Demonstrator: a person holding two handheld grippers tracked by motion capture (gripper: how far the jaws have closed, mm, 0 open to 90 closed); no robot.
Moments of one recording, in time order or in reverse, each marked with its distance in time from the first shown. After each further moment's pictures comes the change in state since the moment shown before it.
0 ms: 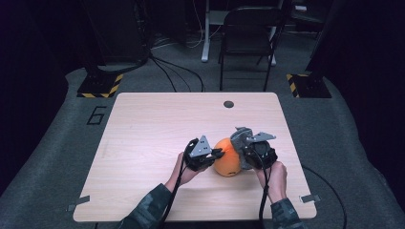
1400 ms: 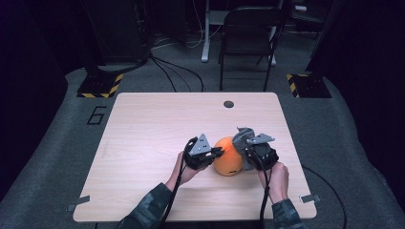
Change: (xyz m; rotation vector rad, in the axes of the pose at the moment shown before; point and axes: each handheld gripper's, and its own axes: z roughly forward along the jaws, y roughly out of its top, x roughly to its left) left arm 0.004 0.000 0.001 -0.007 0.020 -0.029; right arm -0.003 -0.006 0.002 0.002 -0.061 -0.042
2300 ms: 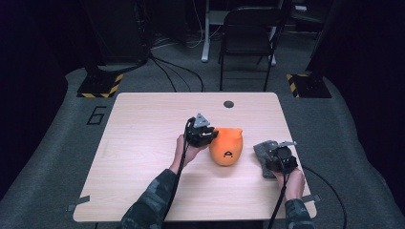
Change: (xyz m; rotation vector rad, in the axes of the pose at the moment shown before) left arm 0.070 0.013 0.035 0.131 0.193 -0.210; right arm -0.069 -0.067 0.058 0.184 -0.073 0.233
